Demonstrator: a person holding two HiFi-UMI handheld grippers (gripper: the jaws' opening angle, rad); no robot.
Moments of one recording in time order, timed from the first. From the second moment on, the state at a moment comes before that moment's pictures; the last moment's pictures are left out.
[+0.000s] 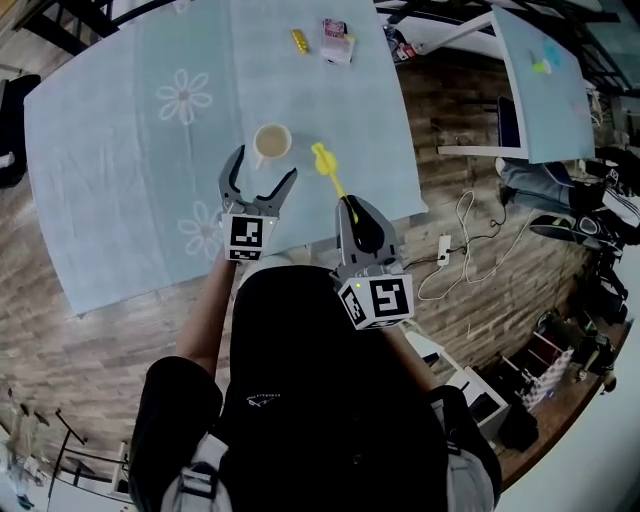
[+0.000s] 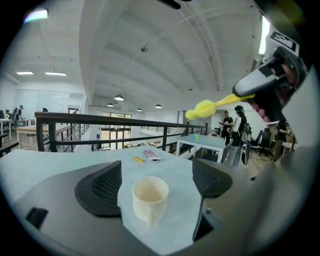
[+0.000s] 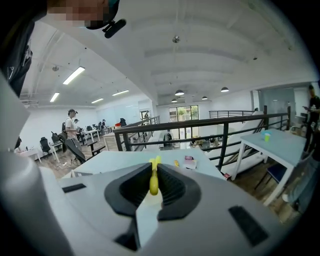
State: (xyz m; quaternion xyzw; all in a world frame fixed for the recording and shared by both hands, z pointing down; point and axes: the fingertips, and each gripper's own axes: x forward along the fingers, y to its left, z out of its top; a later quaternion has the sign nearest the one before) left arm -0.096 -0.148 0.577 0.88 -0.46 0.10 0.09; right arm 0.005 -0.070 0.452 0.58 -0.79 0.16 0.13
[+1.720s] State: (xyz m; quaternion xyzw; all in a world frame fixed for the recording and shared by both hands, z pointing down) left arm -0.059 -0.208 0.687 0.87 -0.43 0.20 0.12; right arm 0.031 -0.075 0.485 0.62 -0.73 0.22 0.17
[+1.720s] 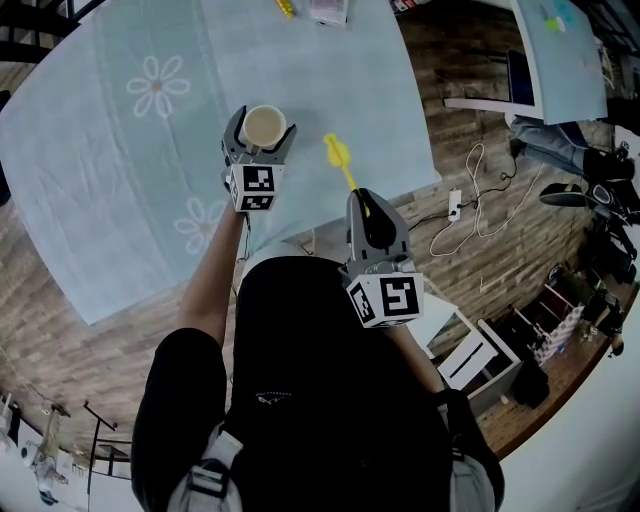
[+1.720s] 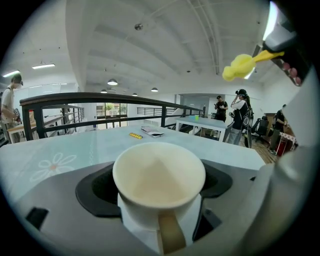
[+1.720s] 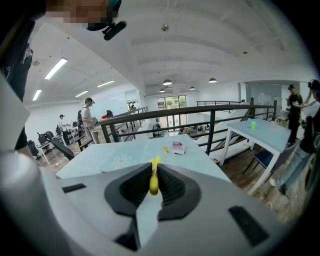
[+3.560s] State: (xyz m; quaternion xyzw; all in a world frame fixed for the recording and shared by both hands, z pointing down) left arm -0.063 -0.169 0.668 0.89 -0.42 0.16 0.10; right arm 0.036 -0.049 0.480 0.62 -0.75 0.19 0.15
